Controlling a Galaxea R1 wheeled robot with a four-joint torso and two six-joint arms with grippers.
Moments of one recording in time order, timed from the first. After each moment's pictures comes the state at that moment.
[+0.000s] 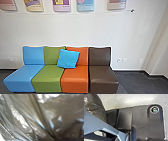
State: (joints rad) left arm 1.40 2.95 -2.64 0.09 0.21 -0.11; right arm -1.54 2.78 -2.30 0.51 0.02 -0.57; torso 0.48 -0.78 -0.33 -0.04
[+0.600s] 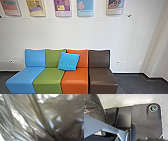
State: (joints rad) left arm 1.41 2.99 -2.70 0.10 0.21 -0.11; right arm -1.56 2.87 -2.44 0.50 0.03 -0.57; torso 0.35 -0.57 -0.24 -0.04
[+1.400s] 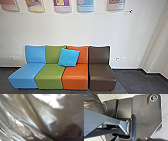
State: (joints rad) left arm 1.40 3.01 -2.73 0.10 0.20 -0.11; right arm -1.56 2.97 -2.58 0.47 0.04 -0.57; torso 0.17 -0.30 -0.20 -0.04
